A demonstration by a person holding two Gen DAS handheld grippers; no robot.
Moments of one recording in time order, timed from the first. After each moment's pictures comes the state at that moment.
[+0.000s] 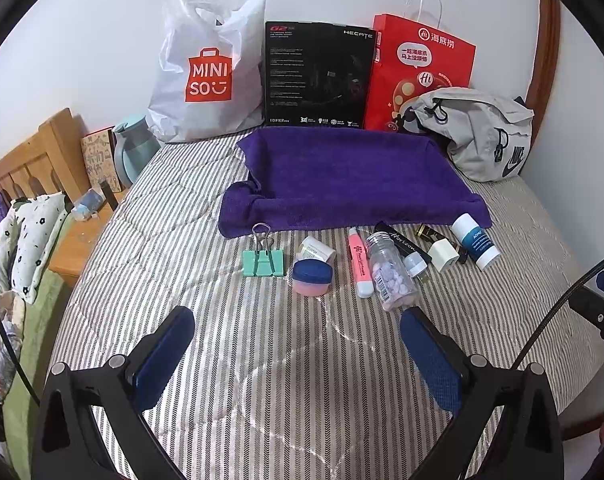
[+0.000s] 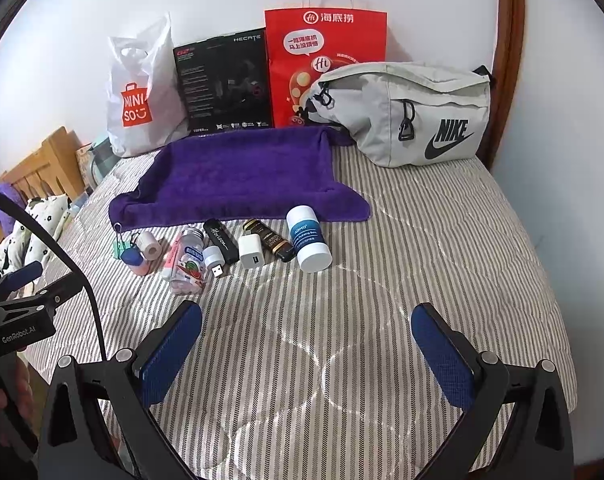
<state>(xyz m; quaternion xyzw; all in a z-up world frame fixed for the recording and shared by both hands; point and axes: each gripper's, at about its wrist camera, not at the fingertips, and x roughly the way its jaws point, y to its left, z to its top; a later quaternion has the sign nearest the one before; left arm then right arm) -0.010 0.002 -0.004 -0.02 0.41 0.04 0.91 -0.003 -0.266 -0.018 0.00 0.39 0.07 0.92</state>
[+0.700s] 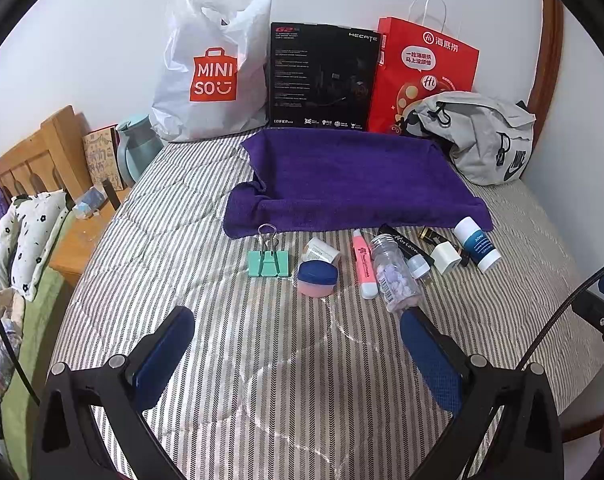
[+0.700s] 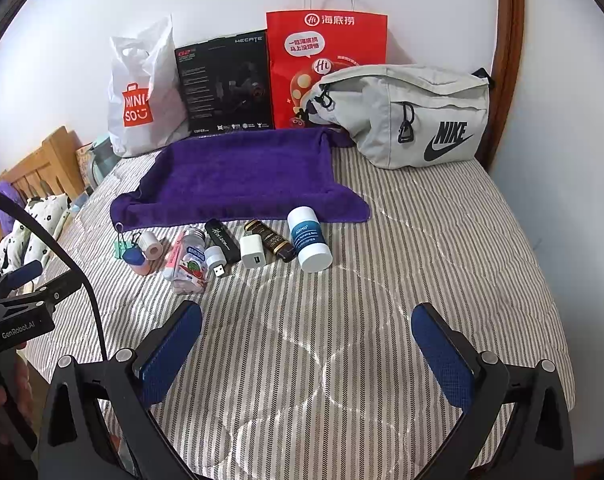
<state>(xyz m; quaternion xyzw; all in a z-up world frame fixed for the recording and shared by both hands) -0.011 0.007 -0.003 -0.03 0.41 0.04 0.91 -0.006 -0.264 -0.015 0.00 0.38 0.07 0.92</state>
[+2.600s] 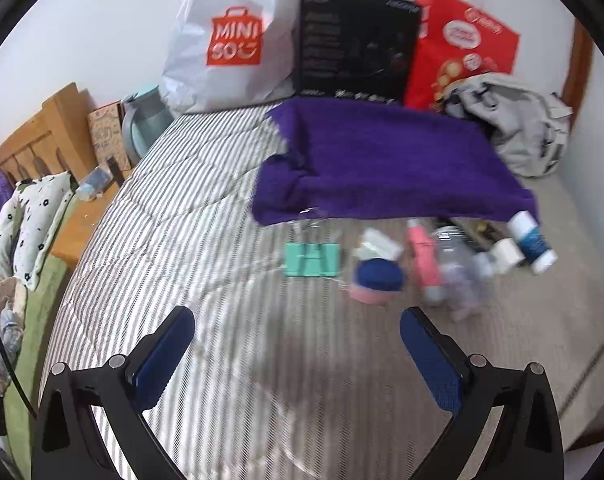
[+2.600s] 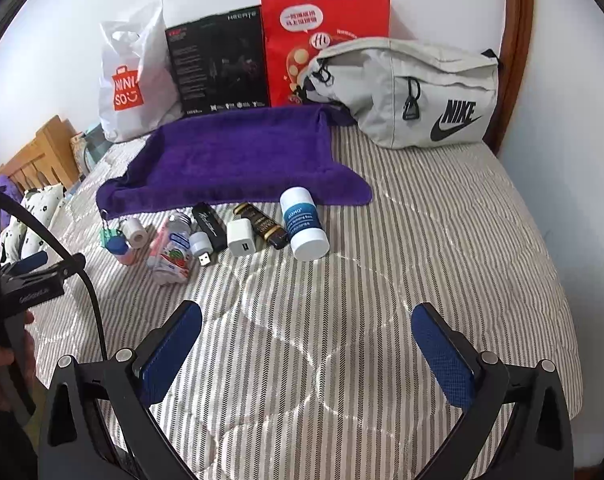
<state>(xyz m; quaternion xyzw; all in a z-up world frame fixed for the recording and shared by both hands) 0.034 0.048 -0.049 -0.03 0.44 0.08 0.89 0.019 -0.267 -0.039 -0.01 0.42 0.07 0.91</state>
